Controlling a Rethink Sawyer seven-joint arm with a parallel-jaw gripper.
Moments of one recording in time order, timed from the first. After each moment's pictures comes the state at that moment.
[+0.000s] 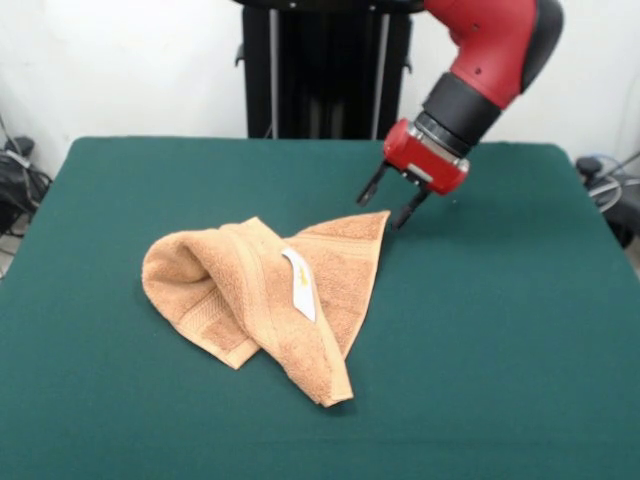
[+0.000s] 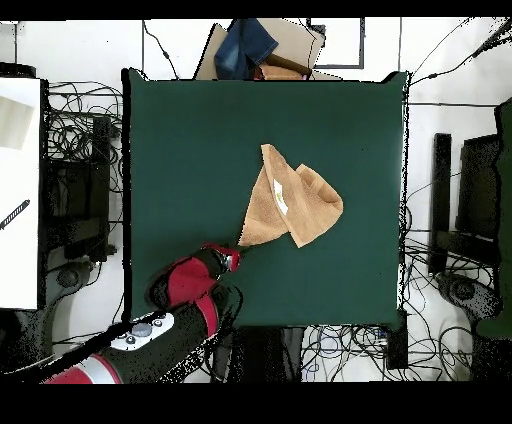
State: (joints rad) arm 0.61 -0.13 -0.59 1.87 0.48 -0.09 1.80
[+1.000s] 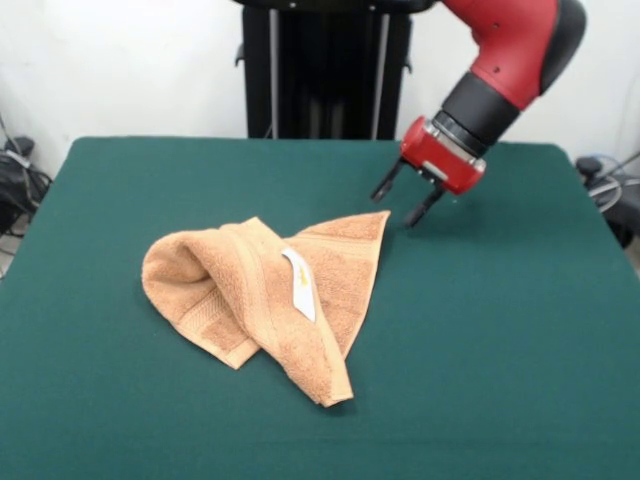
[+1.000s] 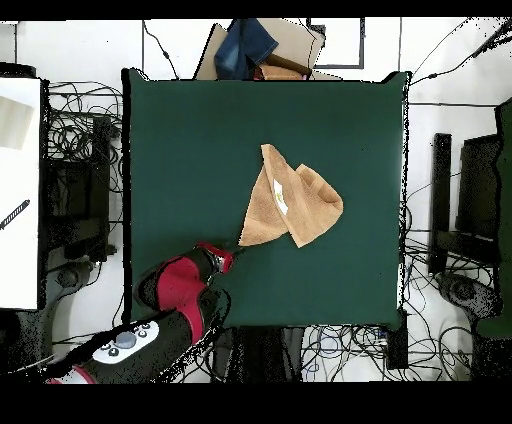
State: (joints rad) arm 0.68 -0.11 -0.61 1.87 0.62 -0.04 1.80
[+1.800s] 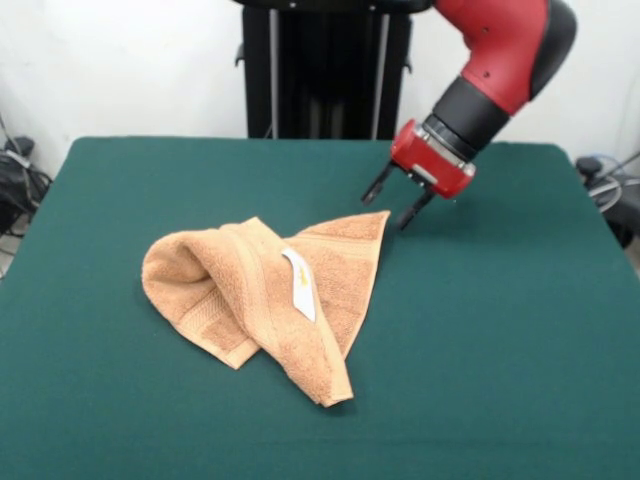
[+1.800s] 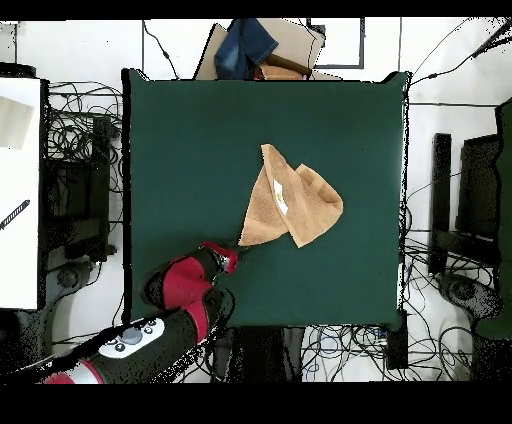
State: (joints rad) arm 0.66 -0.09 -0.61 1.87 0.63 -0.06 1.80
